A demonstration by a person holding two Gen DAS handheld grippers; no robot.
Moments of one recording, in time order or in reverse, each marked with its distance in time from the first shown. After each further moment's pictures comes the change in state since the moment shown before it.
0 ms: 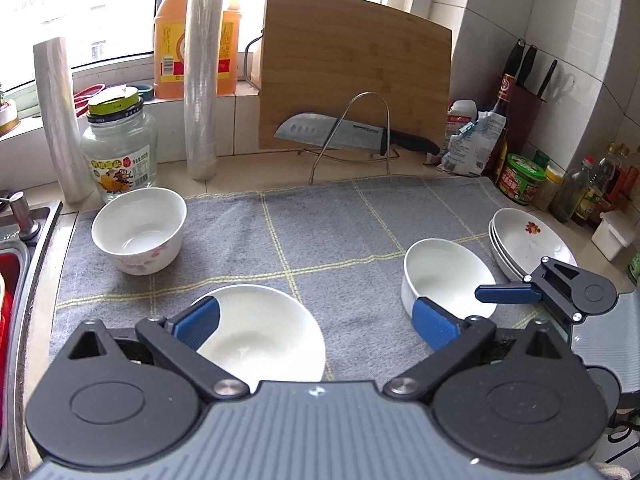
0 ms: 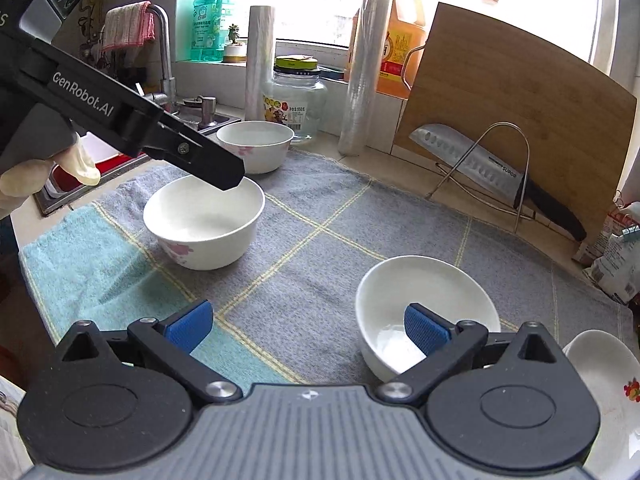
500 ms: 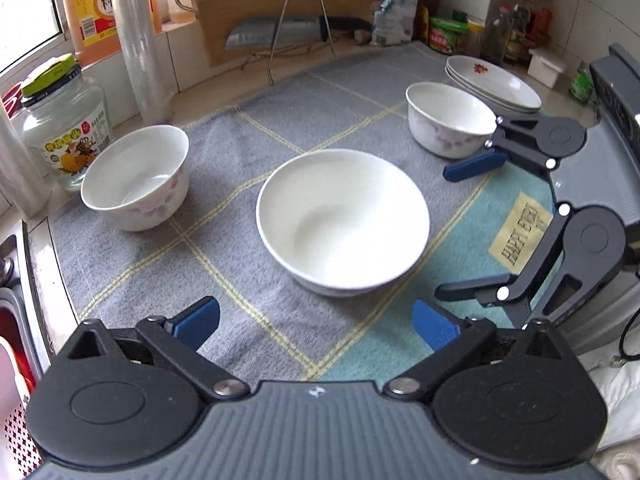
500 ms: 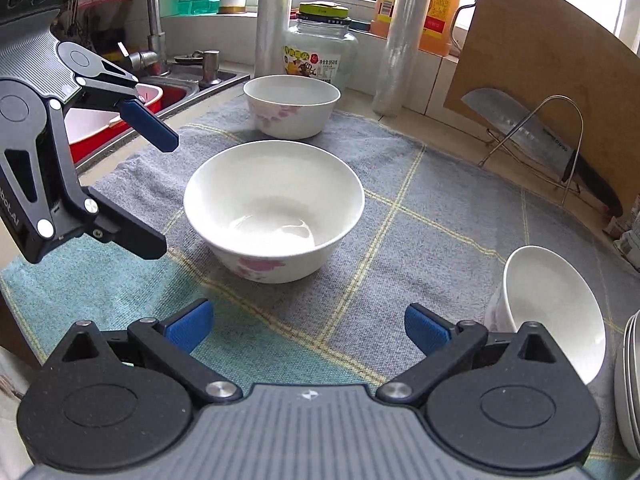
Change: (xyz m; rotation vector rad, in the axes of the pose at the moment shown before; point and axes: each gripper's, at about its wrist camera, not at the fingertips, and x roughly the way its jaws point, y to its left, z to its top) left arm 0.016 0.086 -0.040 0.416 0.232 -0.191; right arm 0.066 0.078 0.020 0.050 0.144 -0.077
